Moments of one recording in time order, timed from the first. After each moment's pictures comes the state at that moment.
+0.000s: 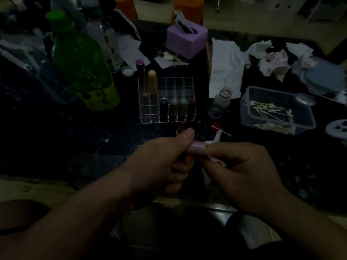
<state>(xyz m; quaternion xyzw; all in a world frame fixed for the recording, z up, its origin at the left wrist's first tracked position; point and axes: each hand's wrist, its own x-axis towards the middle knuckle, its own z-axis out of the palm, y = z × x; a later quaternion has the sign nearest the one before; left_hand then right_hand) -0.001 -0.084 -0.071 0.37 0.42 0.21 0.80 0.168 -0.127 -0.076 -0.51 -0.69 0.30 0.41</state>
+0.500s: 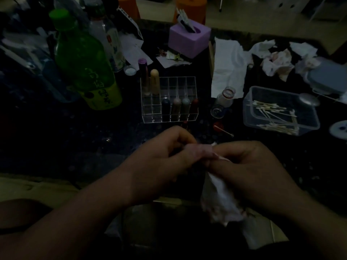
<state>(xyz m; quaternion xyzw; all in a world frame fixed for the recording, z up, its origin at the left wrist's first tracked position) -0.013 -0.087 -0.071 0.61 0.44 0.23 0.62 0.173 -0.126 -0.068 -0.57 -0.53 0.51 0.38</state>
